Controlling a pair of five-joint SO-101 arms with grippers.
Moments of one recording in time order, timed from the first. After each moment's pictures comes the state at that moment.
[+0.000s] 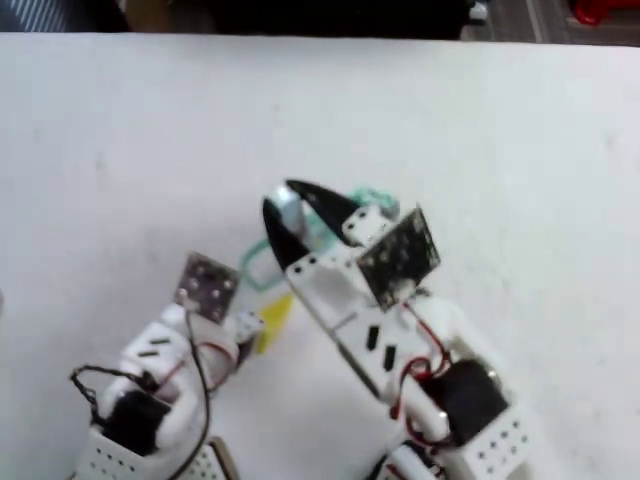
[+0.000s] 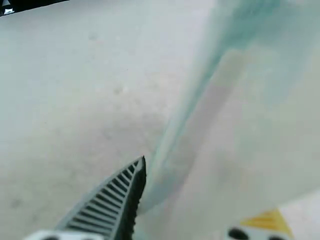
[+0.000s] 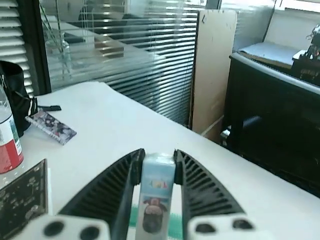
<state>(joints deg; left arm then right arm) 18.7 -102.5 87.4 58.3 1.9 -41.1 -66.6 48.3 31.5 7.3</state>
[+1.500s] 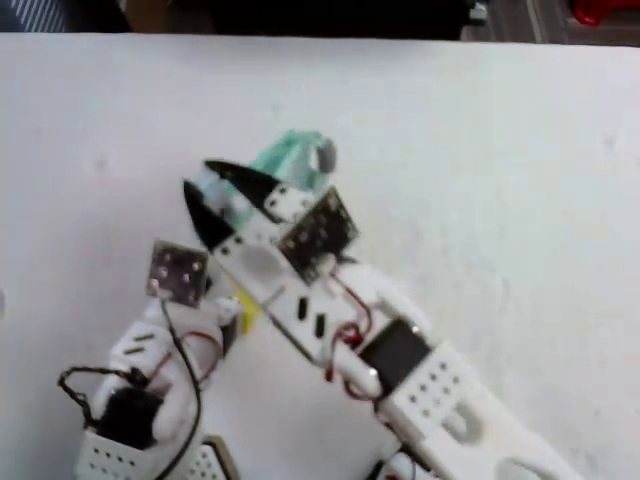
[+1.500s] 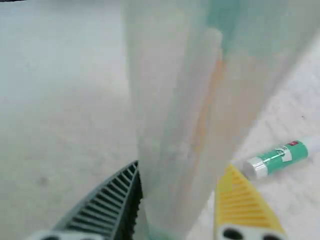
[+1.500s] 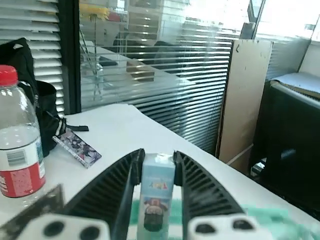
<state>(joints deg) 10.9 -101.5 87.5 56.7 5.6 -48.3 -48.0 44.7 11.2 7.3</state>
